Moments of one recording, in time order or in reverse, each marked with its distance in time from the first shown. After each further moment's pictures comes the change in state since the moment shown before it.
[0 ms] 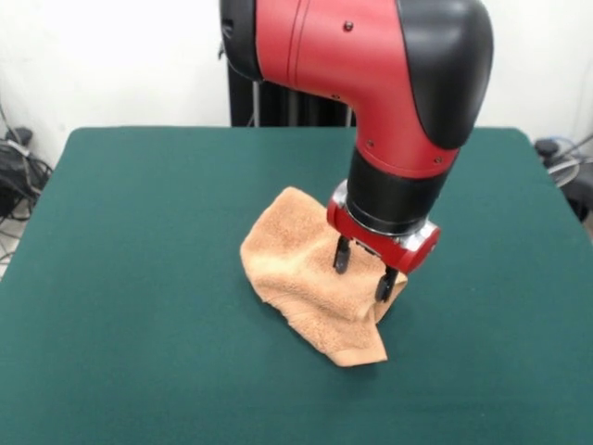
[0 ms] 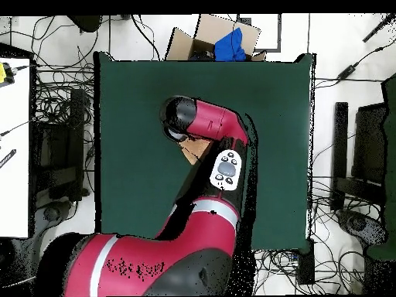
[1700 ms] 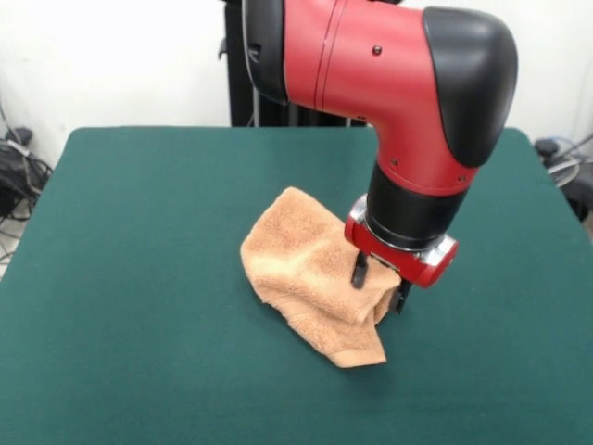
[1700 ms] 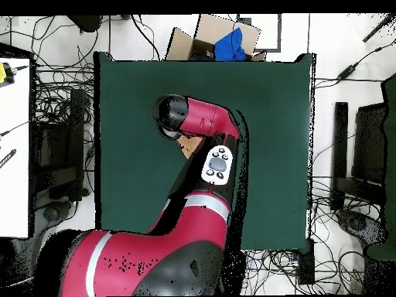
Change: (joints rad) arm 0.023 0.037 0.000 -0.045 0.000 0.000 0.000
